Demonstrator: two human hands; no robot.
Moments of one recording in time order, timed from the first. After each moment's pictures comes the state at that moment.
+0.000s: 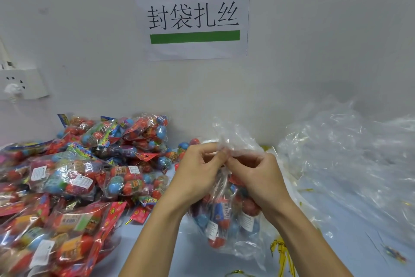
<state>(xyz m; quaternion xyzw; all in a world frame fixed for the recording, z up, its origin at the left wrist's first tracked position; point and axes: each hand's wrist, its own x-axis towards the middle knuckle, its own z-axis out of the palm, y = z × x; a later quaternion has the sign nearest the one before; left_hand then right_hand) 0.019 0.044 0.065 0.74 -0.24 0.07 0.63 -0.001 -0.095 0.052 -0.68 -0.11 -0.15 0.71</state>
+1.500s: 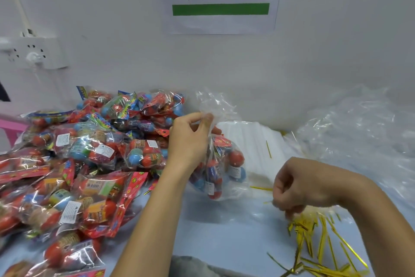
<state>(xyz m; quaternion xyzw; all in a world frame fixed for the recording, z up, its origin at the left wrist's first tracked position) 0.030 0.081 0.061 0.74 -0.10 0.23 0.63 -0.015 -0.142 0.072 -0.93 -0.06 0.23 0.28</state>
